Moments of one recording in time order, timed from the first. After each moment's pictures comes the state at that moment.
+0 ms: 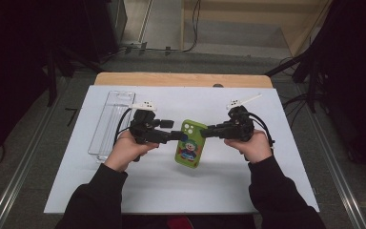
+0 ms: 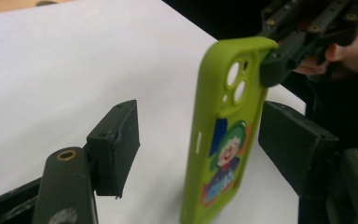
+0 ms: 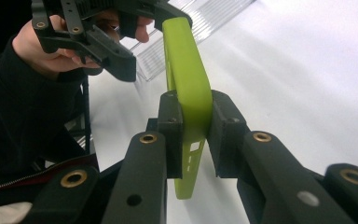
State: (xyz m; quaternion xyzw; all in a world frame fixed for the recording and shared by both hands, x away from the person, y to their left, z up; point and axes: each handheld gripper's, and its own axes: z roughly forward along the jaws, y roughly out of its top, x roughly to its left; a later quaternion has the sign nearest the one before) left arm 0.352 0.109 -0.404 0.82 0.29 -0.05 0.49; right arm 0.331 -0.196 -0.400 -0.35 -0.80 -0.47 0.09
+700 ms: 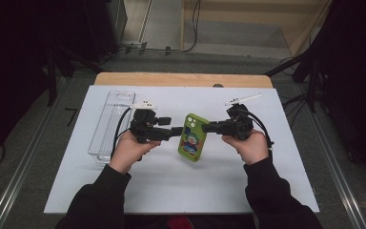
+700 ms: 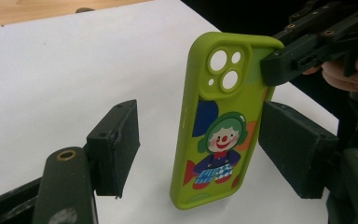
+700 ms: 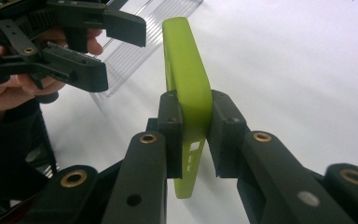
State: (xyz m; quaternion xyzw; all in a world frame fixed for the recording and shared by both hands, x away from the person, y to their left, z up) left arm 0.350 0.105 -0.406 0.81 0.33 -0.01 0.49; right arm 0.331 -0.189 -0.396 -0.44 -0.78 -0.44 0.04
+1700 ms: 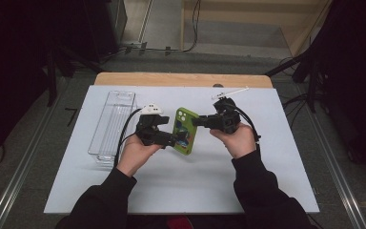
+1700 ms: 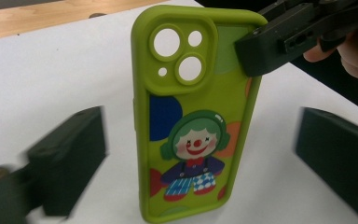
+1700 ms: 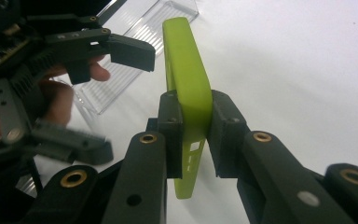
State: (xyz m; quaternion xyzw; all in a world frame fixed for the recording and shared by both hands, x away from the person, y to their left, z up) left arm 0.345 0.090 -0.417 0.81 0.33 0.04 0.48; right arm 0.349 -0.158 -0.391 -0.45 -0.78 -0.43 0.01
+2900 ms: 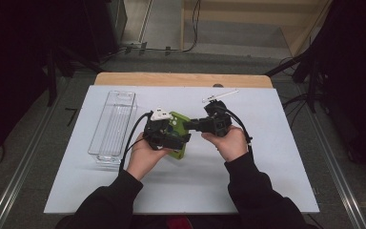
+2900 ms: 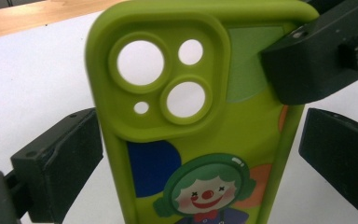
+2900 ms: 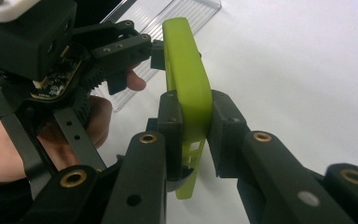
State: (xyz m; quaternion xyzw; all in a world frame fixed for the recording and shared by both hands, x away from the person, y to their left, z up) left arm 0.340 0.071 -0.433 0.82 0.35 0.10 0.44; right arm 0.345 -0.136 -0.394 -0.43 -0.79 -0.43 0.03
